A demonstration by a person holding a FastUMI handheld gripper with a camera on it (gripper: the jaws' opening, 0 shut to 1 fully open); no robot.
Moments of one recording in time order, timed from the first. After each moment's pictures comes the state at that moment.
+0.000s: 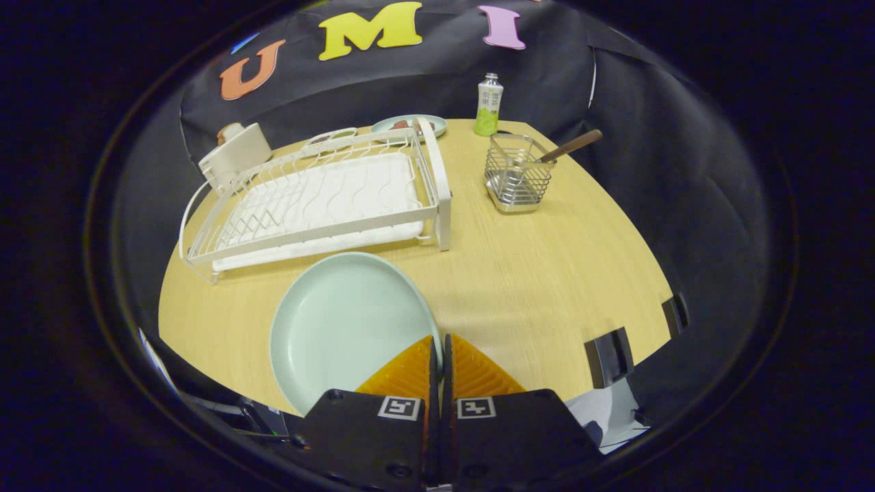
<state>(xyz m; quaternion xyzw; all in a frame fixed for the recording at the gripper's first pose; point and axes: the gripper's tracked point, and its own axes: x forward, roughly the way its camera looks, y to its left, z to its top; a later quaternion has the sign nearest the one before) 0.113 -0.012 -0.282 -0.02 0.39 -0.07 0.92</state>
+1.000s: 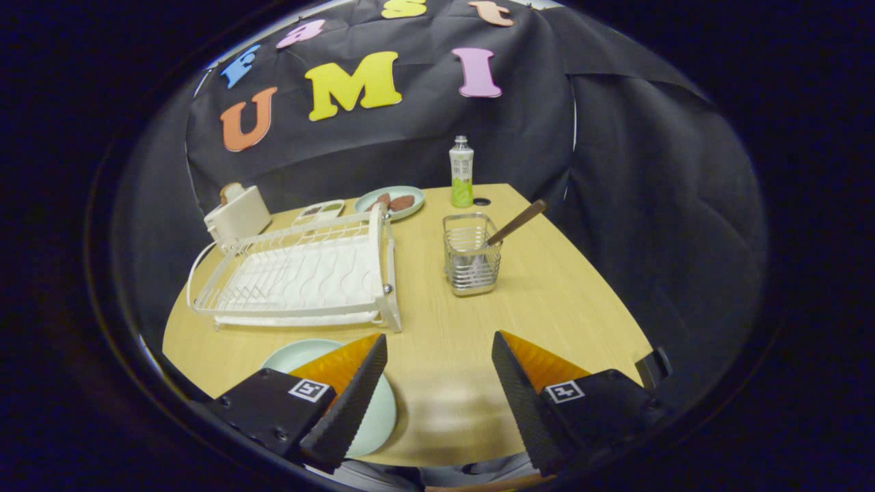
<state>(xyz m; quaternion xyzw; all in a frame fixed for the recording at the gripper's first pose) 0.156 -0.093 -0.200 0.00 0.23 -0.04 0.97</state>
